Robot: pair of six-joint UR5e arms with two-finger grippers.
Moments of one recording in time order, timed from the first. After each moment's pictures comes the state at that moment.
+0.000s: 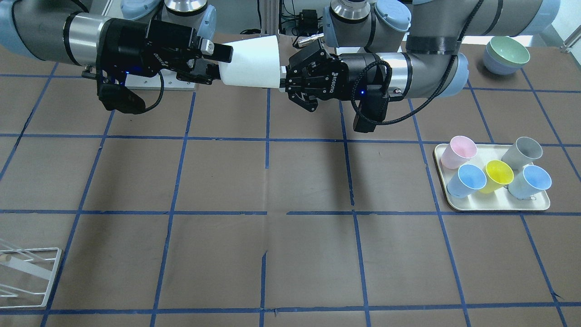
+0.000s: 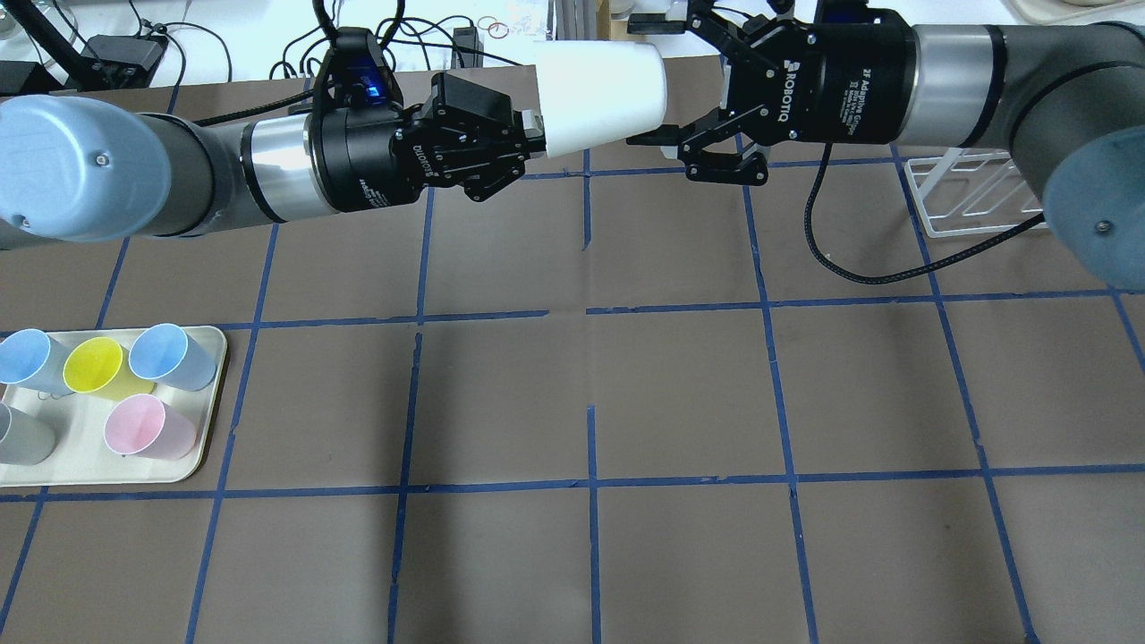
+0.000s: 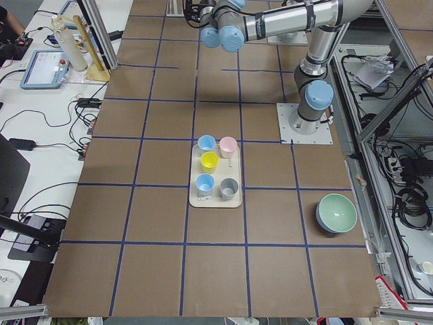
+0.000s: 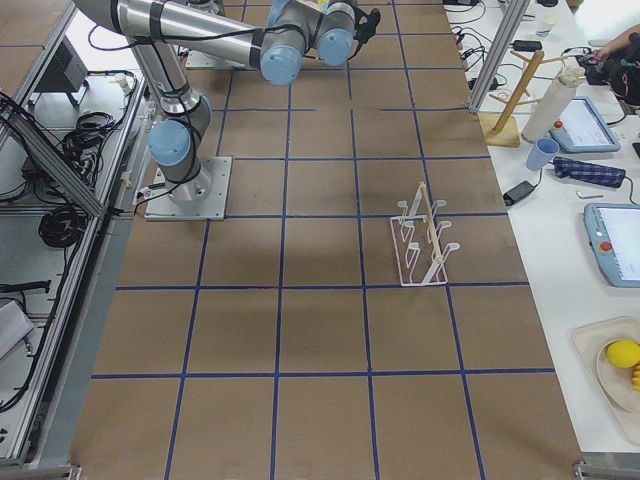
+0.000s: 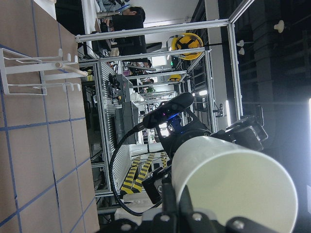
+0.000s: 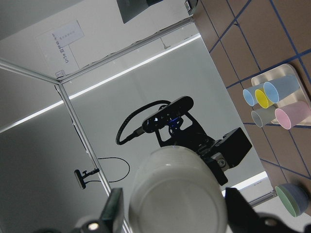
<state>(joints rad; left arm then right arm) -1.50 -1.63 -1.75 -2.31 -0.03 1.07 1.41 -1.64 1.84 -1.43 -0.05 0.07</state>
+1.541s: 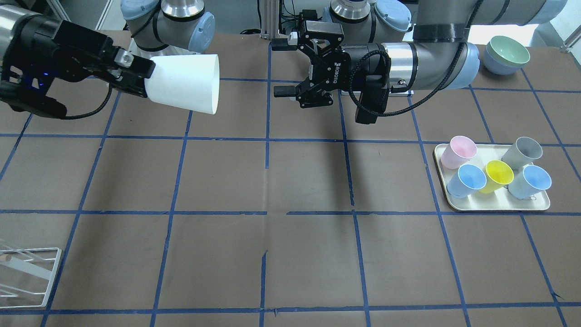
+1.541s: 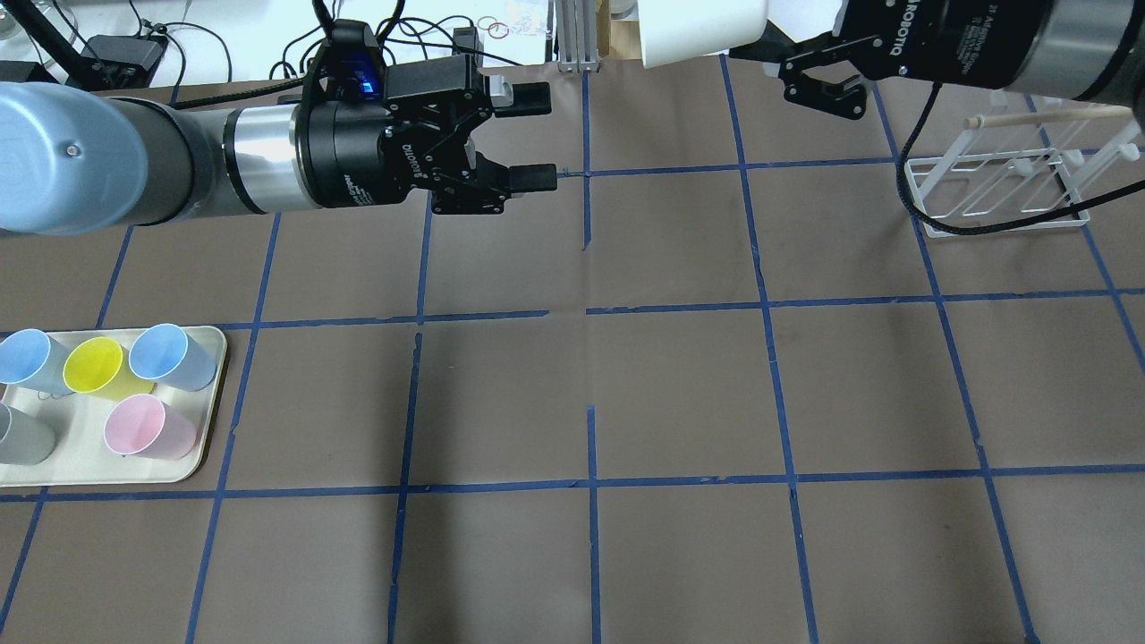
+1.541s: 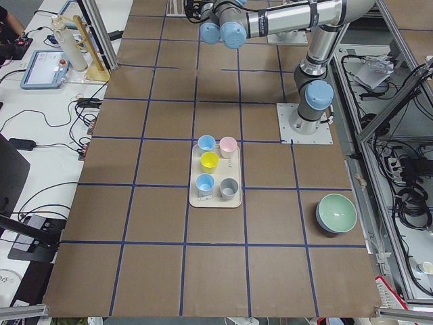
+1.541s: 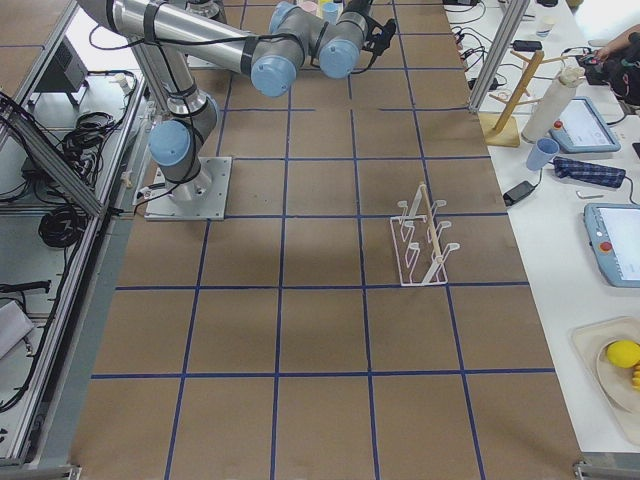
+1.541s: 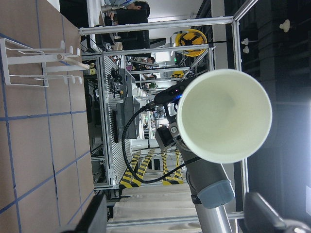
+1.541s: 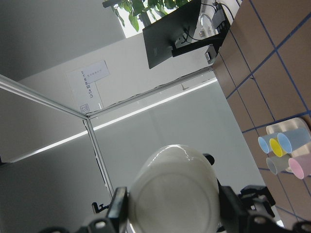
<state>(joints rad) -1.49 -1.61 -1.71 -2.29 0.11 0.99 1.22 -1.64 1.80 -1.47 -0.06 0.08</state>
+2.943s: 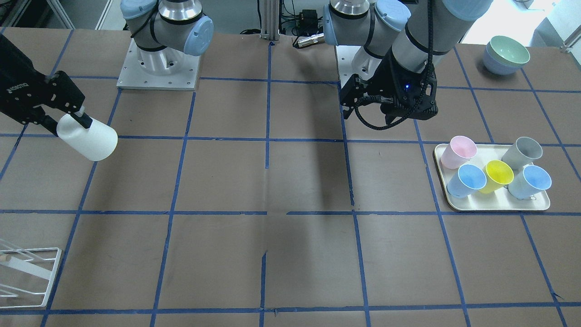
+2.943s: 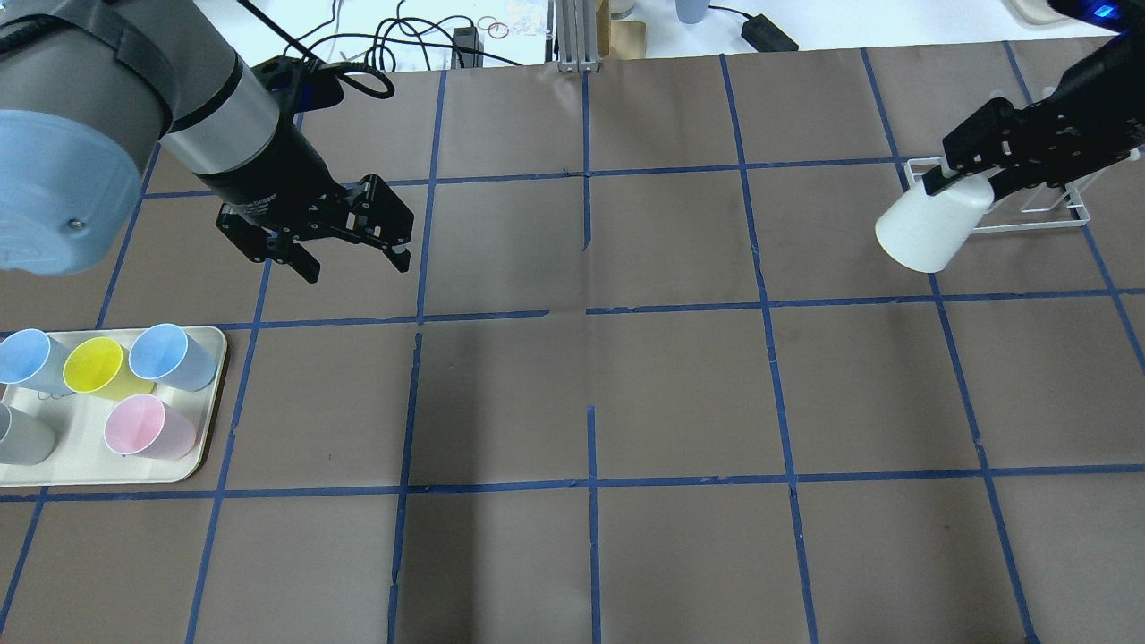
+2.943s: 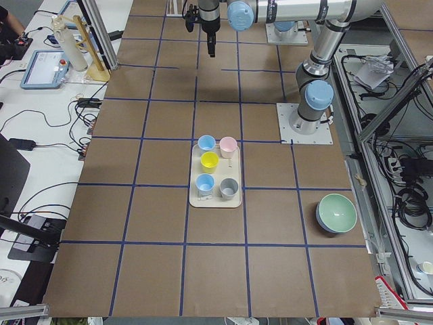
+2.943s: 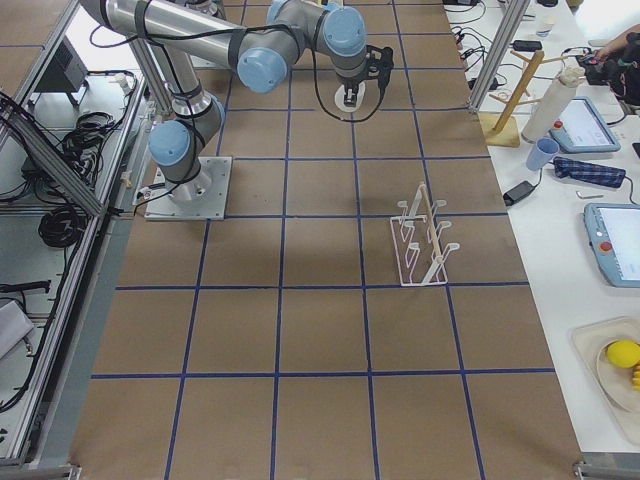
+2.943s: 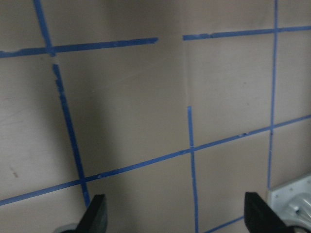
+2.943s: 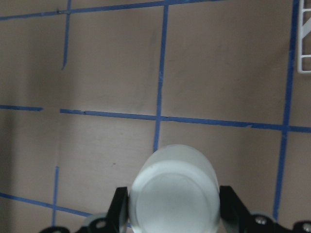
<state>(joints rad) -1.58 -1.54 -1.67 -1.52 1.47 -0.01 1.15 -1.64 1.69 -1.64 -1.26 -0.52</state>
